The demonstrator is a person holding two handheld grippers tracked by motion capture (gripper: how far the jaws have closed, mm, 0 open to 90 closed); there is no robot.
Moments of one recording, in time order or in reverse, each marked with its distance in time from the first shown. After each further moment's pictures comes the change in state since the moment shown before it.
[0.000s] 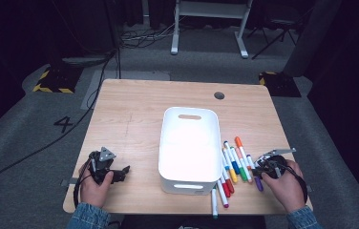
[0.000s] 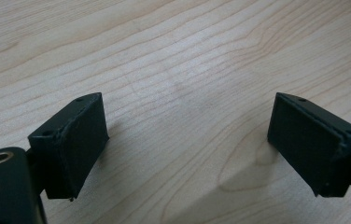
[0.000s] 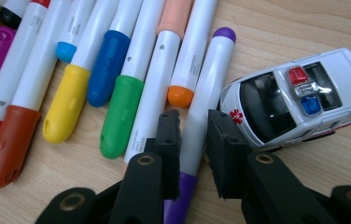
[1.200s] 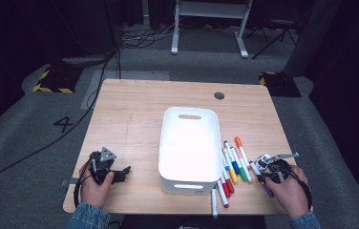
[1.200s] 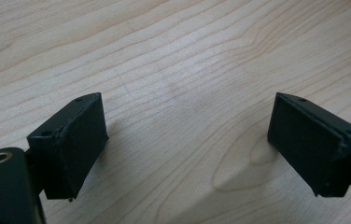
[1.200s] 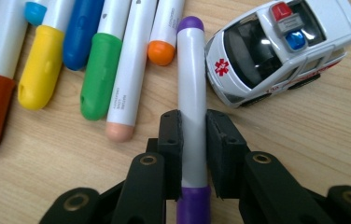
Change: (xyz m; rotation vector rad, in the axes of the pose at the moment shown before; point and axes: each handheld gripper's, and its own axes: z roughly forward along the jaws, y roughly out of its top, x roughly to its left) left arm -0.002 0.000 0.000 0.004 -0.011 0.002; right arm 0.000 -0.015 -0.008 0.058 -0.046 0.051
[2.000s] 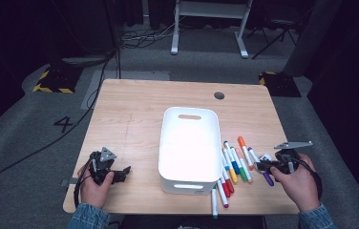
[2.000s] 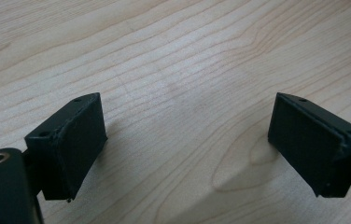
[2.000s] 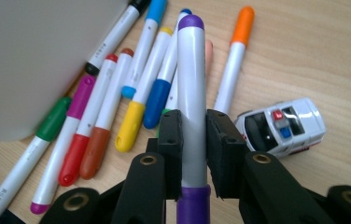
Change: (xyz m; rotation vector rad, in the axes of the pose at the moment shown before) left arm 0.000 0.000 0.000 -0.001 -0.001 -0.001; right arm 0.006 0.035 -0.051 -0.147 0.129 -0.049
